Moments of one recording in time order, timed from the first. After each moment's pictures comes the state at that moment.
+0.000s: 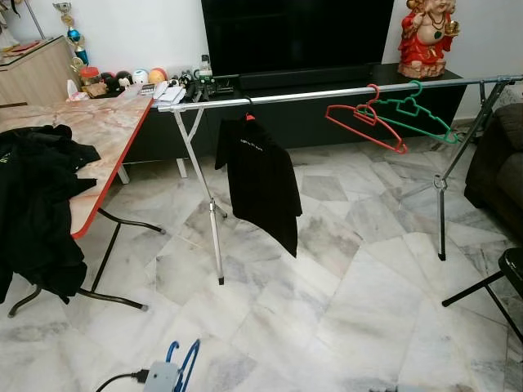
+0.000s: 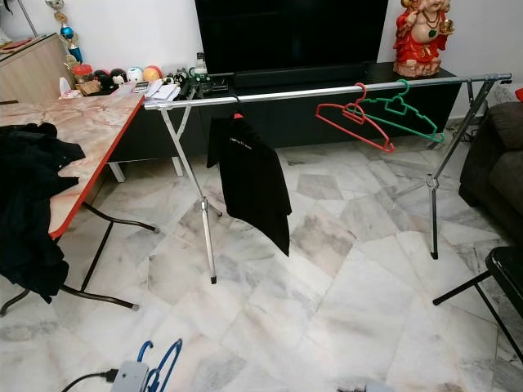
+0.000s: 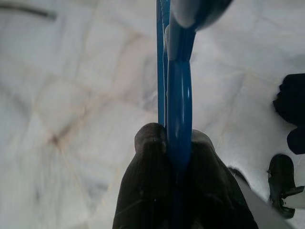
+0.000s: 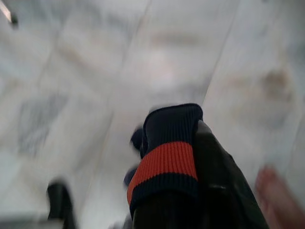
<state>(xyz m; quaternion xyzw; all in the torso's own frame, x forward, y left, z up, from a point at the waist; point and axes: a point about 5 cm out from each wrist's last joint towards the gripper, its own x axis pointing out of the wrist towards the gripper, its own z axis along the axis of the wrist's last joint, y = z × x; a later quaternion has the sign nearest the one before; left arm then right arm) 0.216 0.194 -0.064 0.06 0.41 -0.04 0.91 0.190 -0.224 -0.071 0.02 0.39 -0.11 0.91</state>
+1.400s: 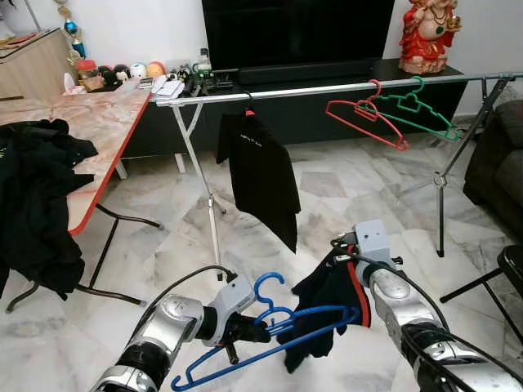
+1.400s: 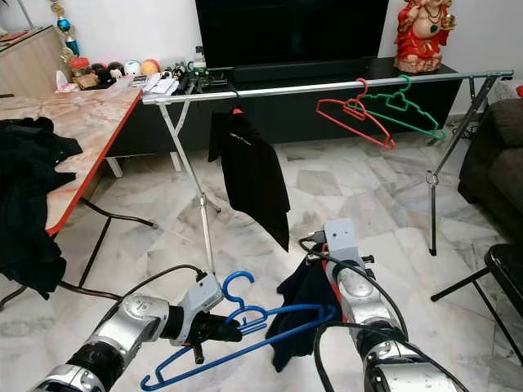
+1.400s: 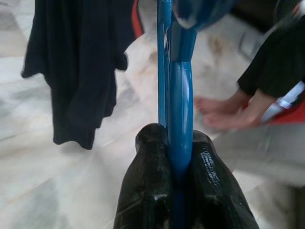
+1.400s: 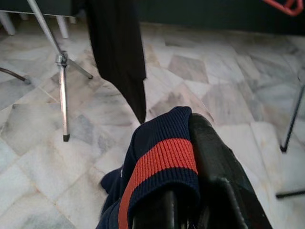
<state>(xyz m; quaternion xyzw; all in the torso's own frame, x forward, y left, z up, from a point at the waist) 0.307 0.107 0.052 0.08 0.26 -0.56 0.78 0.363 -0.177 0.079 -0.09 0.15 0.02 0.98</state>
